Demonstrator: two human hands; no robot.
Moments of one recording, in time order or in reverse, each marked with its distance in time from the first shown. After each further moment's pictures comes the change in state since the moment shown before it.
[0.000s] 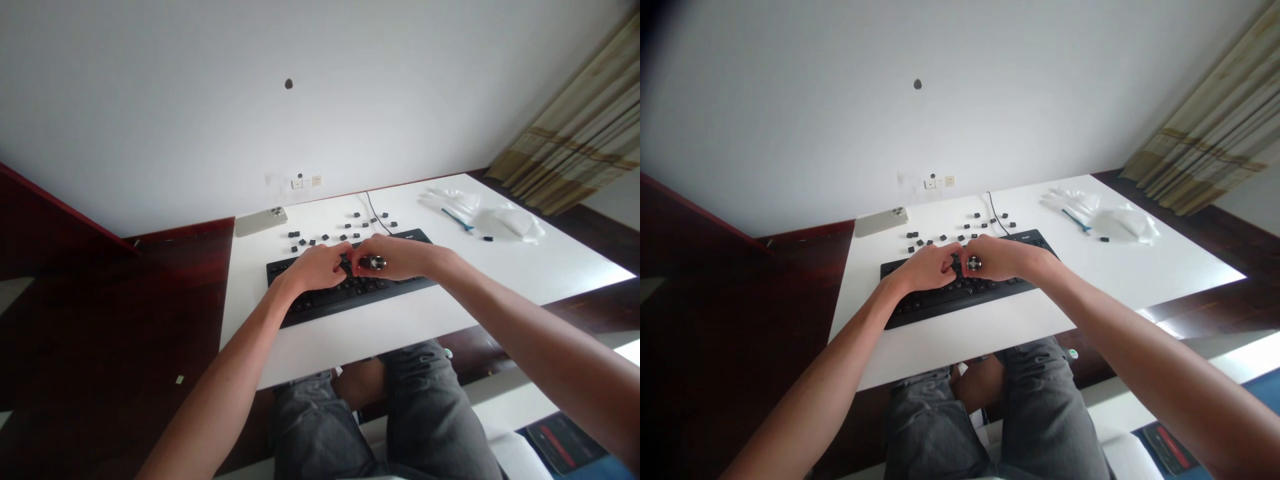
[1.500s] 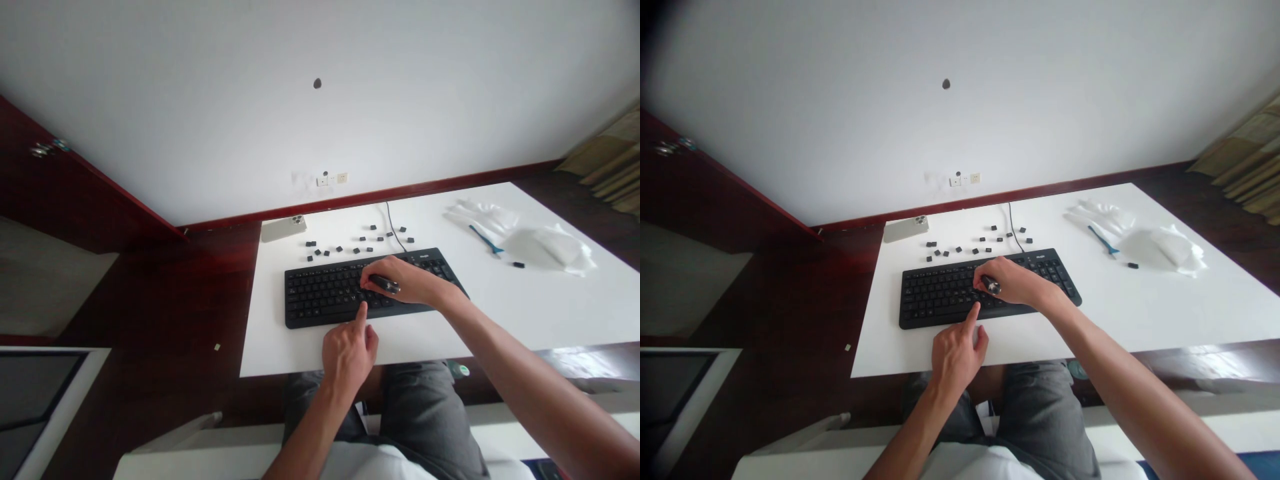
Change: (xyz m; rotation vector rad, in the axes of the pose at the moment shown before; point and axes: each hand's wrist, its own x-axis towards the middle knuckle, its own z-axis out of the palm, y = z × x) left_hand -0.066 0.116 0.118 0.424 0.367 -0.548; right_hand -0.008 0.009 -0.004 0.165 0.017 -0.091
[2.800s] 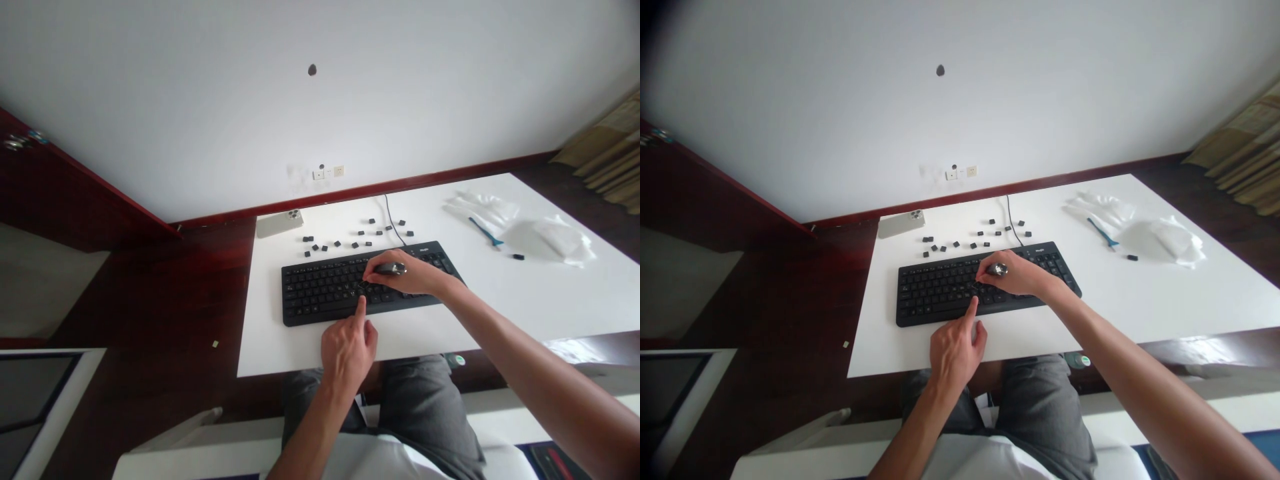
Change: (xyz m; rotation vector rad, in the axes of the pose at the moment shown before) left_hand 0.001 0.001 -0.002 -0.044 -0.033 -0.033; right_hand -0.003 0.023 0.008 0.153 0.096 0.140
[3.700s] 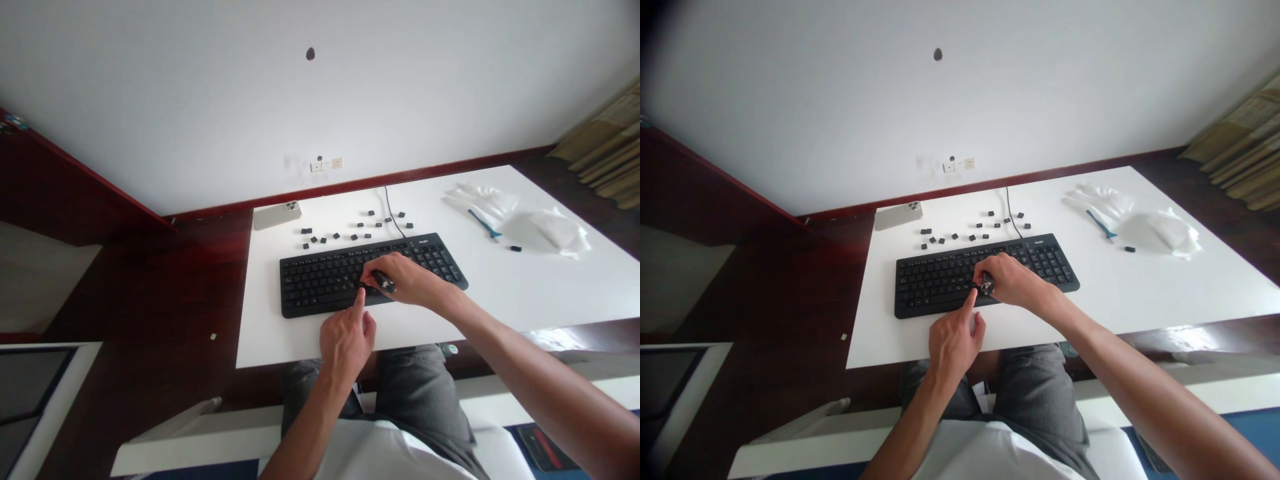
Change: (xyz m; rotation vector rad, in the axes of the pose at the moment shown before) left_hand 0.002 0.000 -0.004 0.004 -0.056 -0.010; right_hand -0.015 -0.035 0.017 -0.272 -0.033 0.065
